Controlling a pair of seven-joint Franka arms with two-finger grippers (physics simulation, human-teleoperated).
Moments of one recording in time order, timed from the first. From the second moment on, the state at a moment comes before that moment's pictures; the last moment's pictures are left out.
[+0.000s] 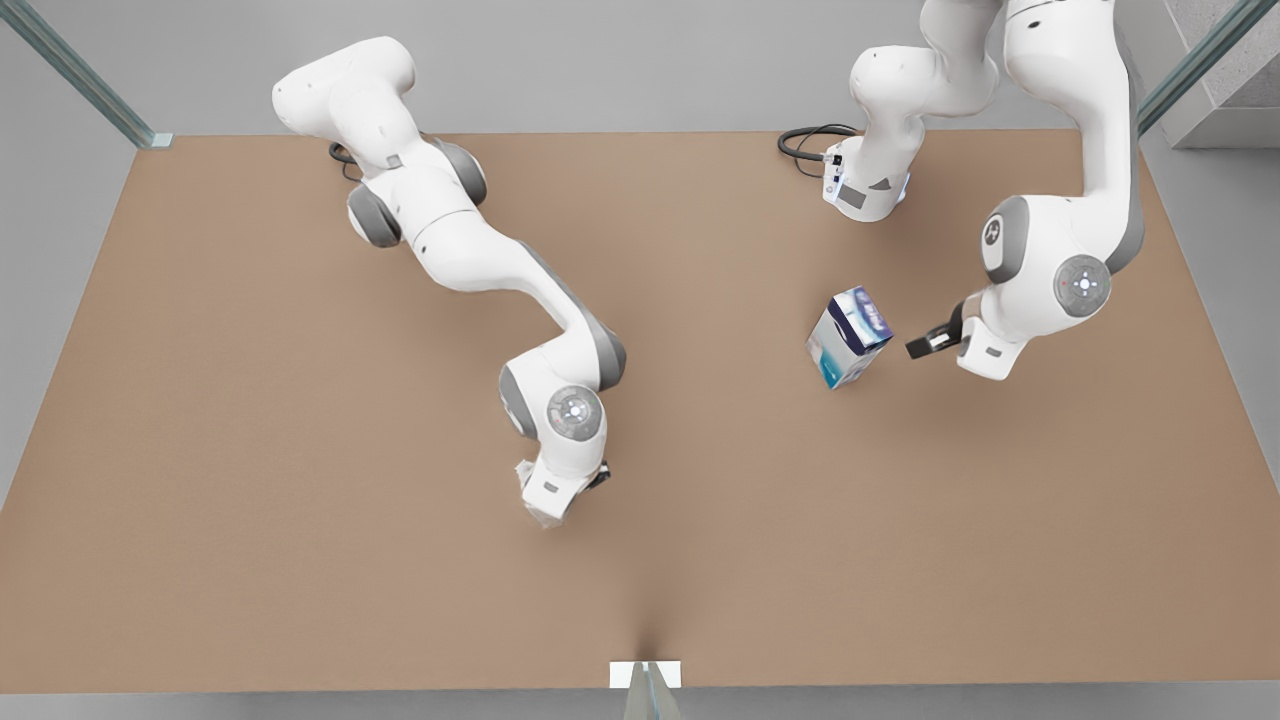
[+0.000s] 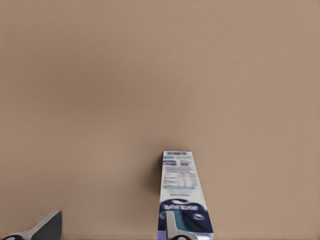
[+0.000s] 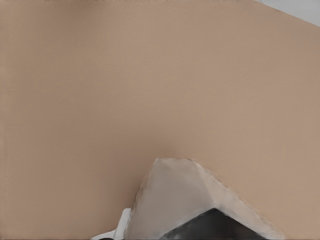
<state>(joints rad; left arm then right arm) -0.13 0.01 0.09 -2.12 -0.08 1.88 -0.44 0.59 1.22 -0.05 -0.52 -0.11 1.78 0.30</state>
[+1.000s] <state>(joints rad) -0.50 0.02 0.01 -2.17 -0.12 1.89 -0.47 0.69 1.27 -0.05 -0.53 -0.07 1.93 0.41</state>
